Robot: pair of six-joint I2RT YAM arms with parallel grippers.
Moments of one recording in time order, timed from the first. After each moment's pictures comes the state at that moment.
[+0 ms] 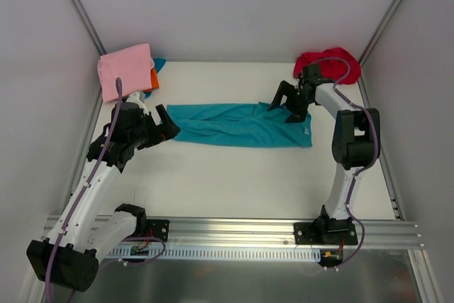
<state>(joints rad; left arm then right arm) -0.21 0.91 0.88 -0.65 0.10 -0.56 0.13 2.02 1.53 -0.66 -0.40 0.50</state>
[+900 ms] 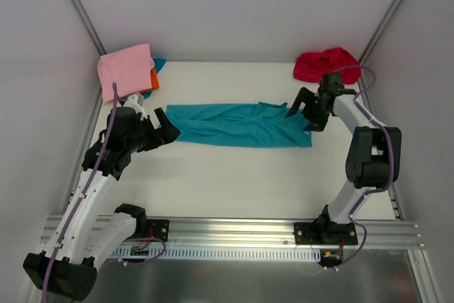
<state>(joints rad) -0.22 0.83 0.87 -0.66 0.13 -0.56 0.02 1.77 1.29 -0.65 -0.29 0.49</state>
